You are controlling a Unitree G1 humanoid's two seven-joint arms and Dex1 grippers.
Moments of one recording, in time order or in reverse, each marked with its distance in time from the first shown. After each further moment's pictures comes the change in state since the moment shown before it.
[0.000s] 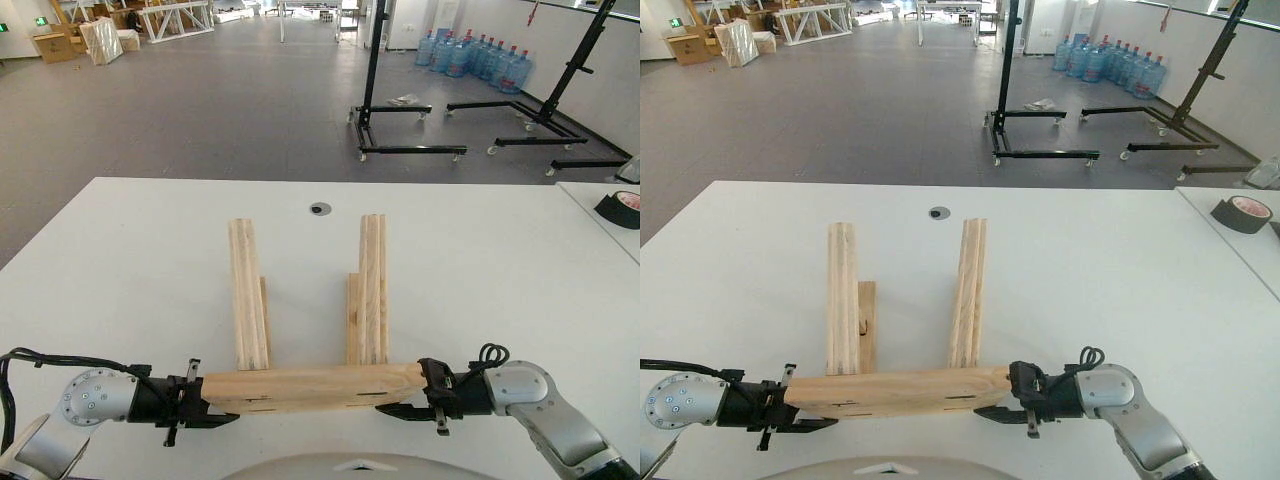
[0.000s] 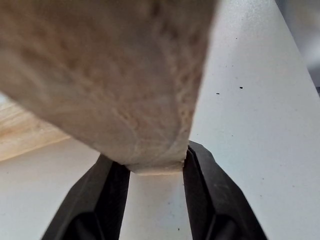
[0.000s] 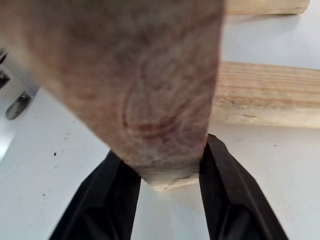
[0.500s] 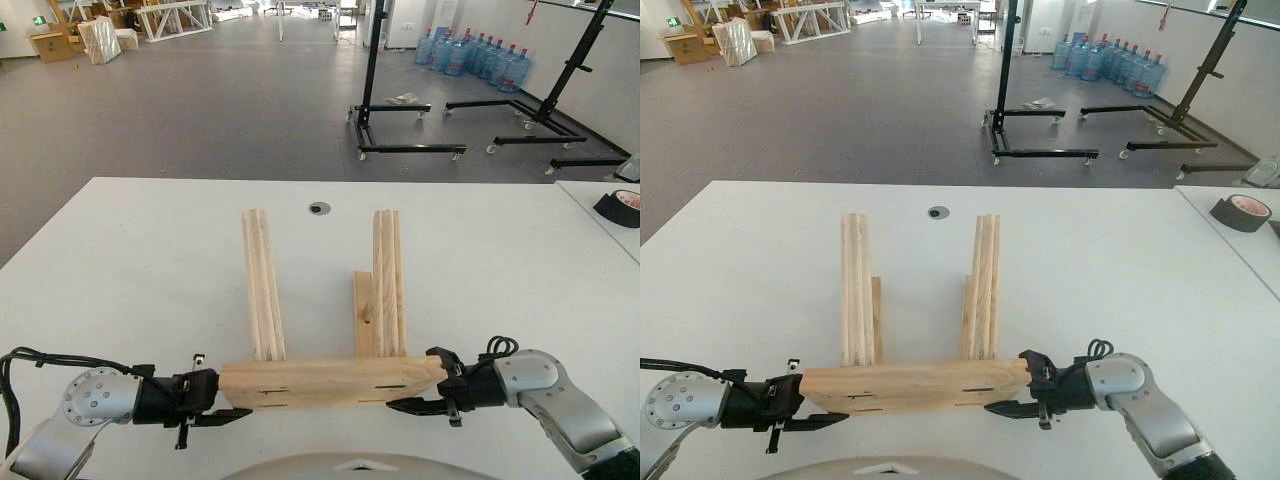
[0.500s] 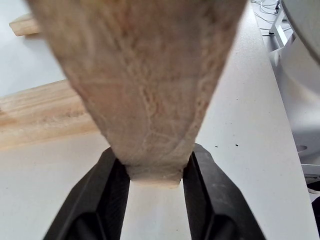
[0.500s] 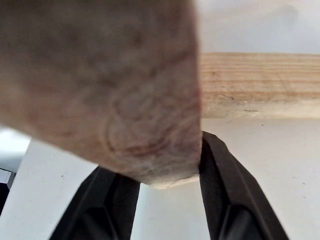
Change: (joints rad) left arm 0.051 -0.037 0.027 -0.151 -0.124 0.212 0.007; right arm -0.041 -0.031 -0.047 -0.017 0.056 0.149 0.071
